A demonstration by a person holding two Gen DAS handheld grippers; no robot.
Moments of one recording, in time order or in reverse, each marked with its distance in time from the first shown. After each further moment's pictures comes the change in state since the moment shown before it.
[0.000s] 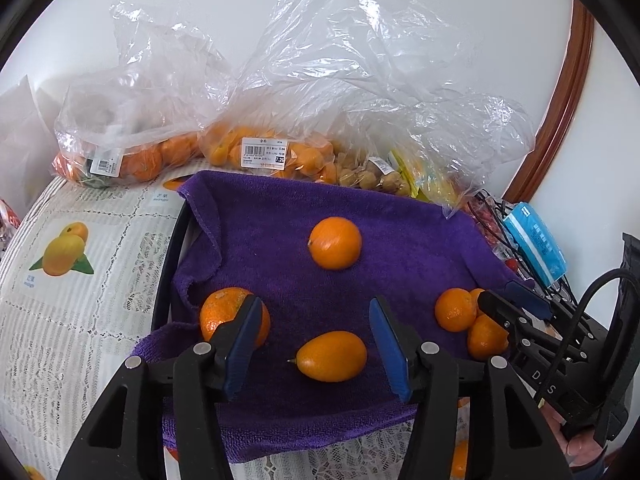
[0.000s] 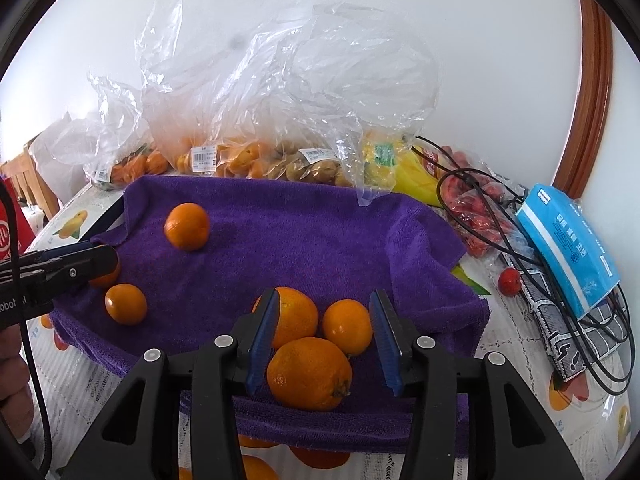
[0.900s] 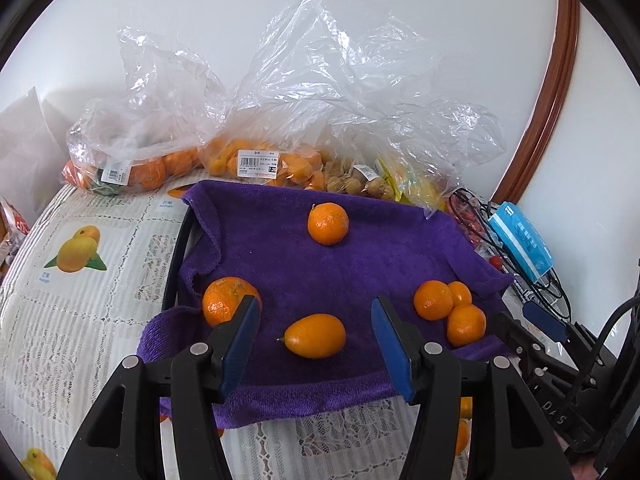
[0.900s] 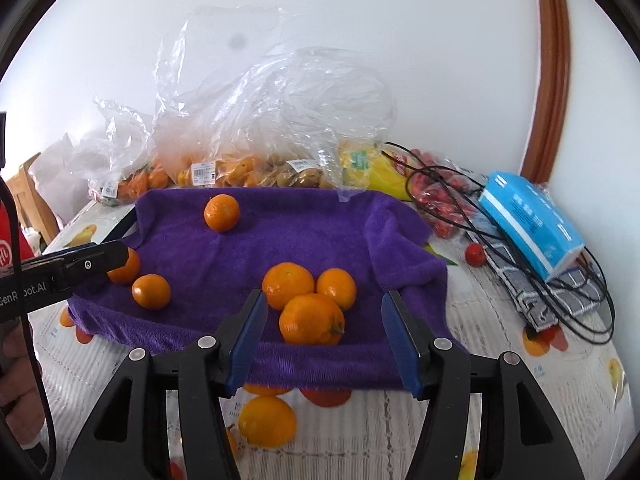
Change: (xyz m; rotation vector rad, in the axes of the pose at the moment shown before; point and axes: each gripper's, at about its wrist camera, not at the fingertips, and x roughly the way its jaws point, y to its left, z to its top) left arm -0.032 -0.009 -0.010 0.020 -0.038 -0.006; right arm -0.052 0.001 -0.027 0.092 -0.048 -0.055
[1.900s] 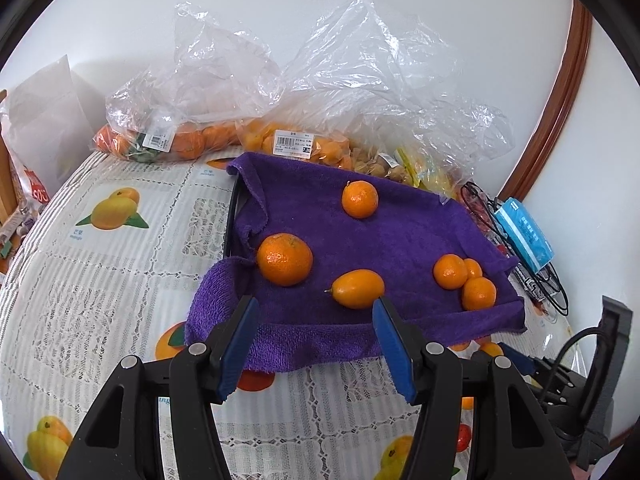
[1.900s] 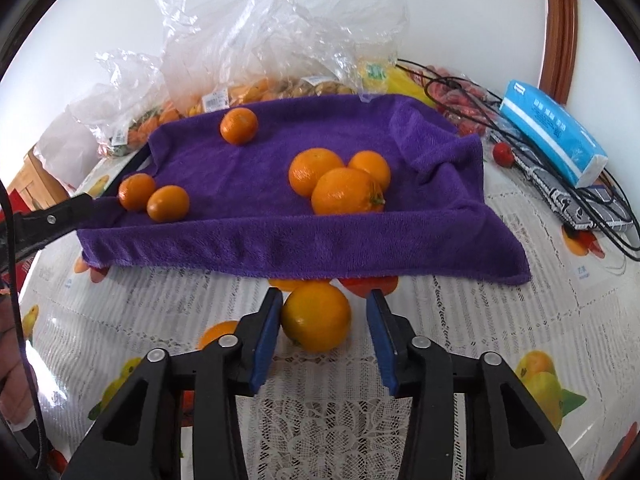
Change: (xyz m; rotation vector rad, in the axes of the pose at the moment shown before) left arm -0.024 0.035 -0.024 -0.055 0.028 0.006; right arm 0.016 0.013 -0.051 0.059 0.227 0.063
